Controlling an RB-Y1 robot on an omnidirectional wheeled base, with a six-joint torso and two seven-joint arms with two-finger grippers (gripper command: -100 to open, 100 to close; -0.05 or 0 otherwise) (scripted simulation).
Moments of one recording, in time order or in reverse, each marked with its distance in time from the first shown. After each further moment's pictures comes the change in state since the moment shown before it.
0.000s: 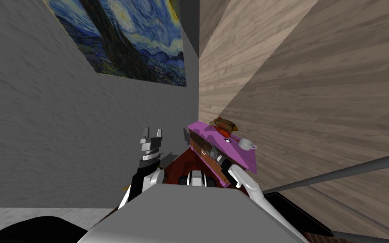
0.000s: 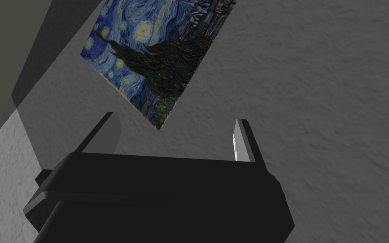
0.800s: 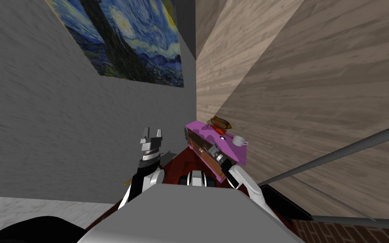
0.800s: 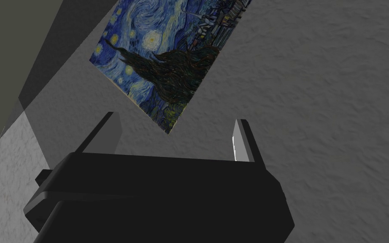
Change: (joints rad) left arm 0.000 0.000 0.000 0.000 0.000 0.000 0.000; right arm 0.064 0.094 -0.078 -0.099 -0.188 -0.080 -0.139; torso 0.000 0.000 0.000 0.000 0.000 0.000
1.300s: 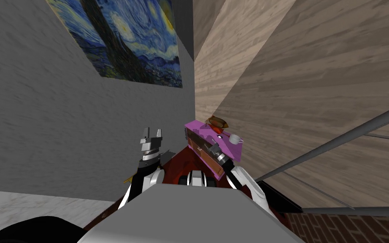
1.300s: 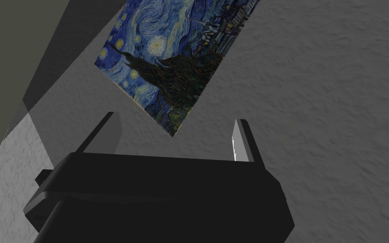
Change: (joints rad) left arm 0.000 0.000 0.000 0.000 0.000 0.000 0.000; right arm 0.046 0.048 -0.052 -0.070 -0.127 -0.049 -0.097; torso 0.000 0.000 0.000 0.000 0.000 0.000
